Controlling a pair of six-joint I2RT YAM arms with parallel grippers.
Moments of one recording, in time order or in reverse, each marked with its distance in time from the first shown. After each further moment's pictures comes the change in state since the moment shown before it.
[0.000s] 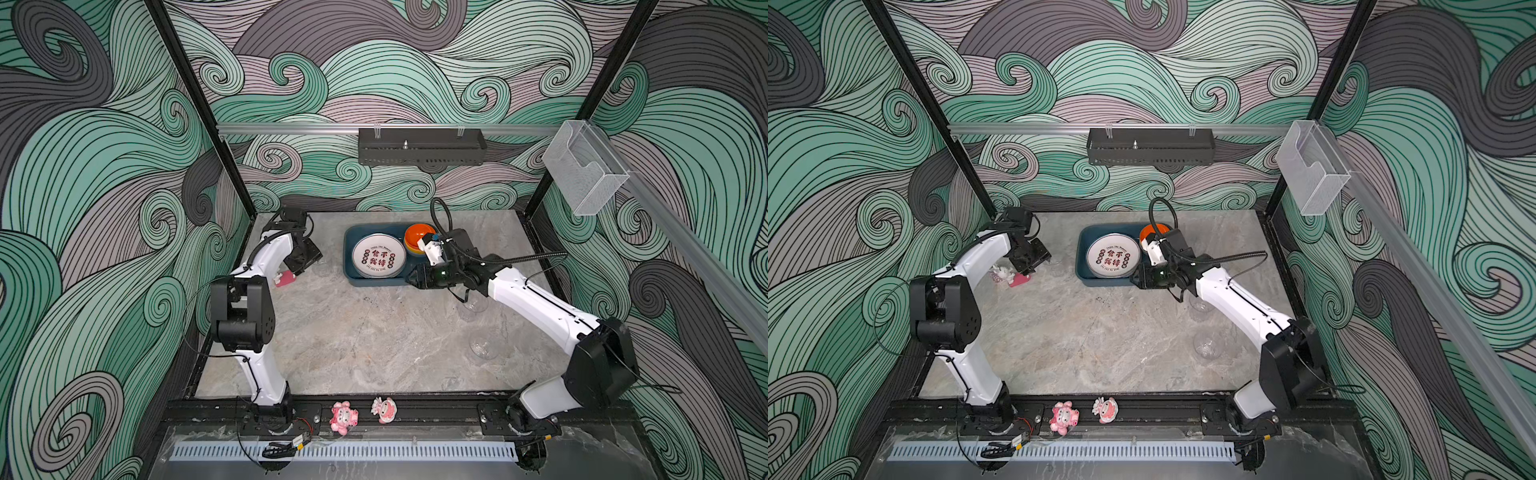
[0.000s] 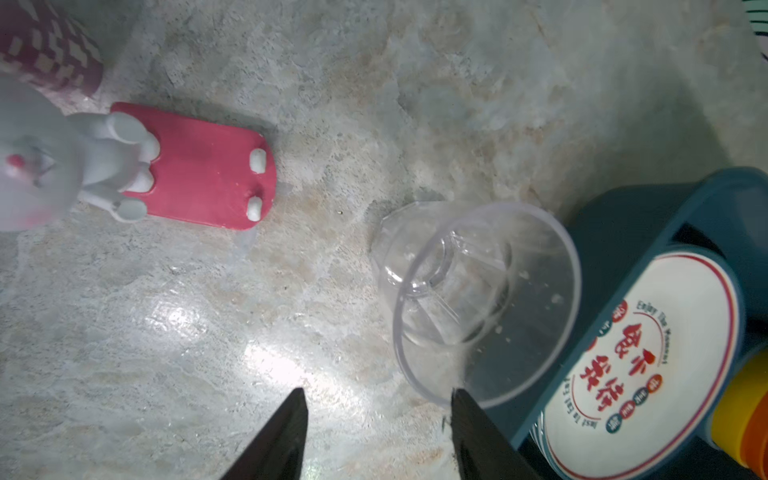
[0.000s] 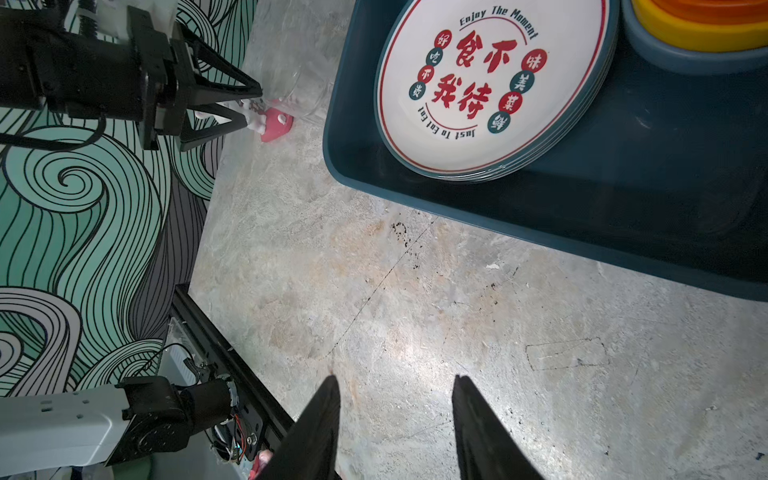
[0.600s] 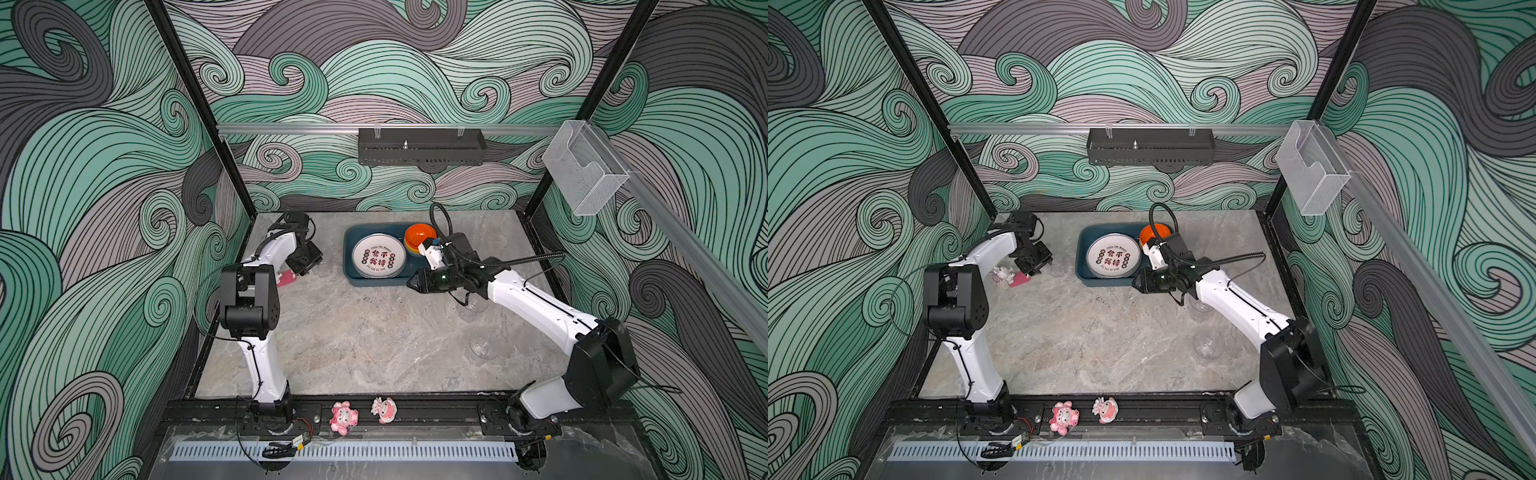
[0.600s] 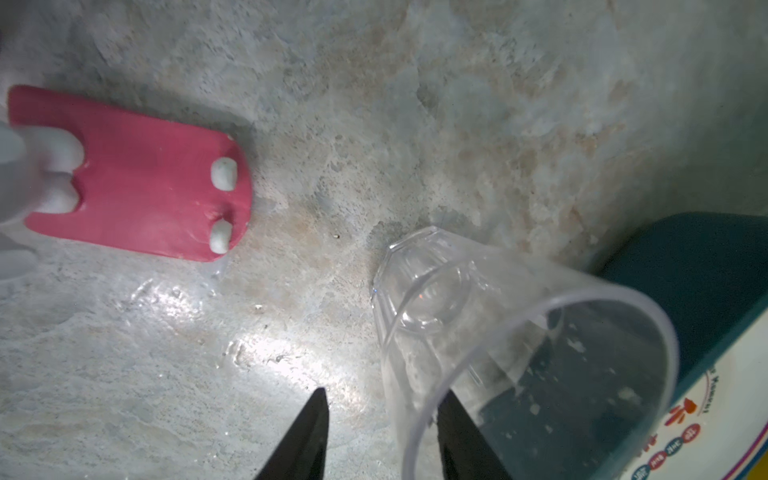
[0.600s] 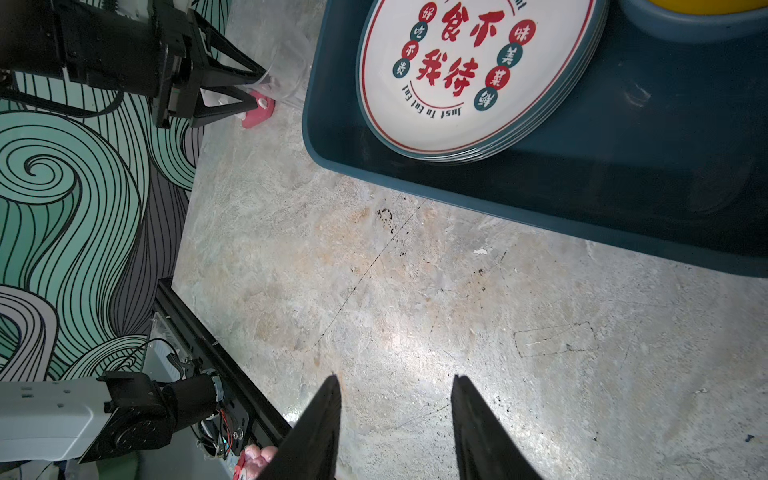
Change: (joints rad) left arm 0.010 0.111 0.033 0.031 0.028 -0.014; right arm 0.000 -0.002 -0.032 0.000 0.012 -0.010
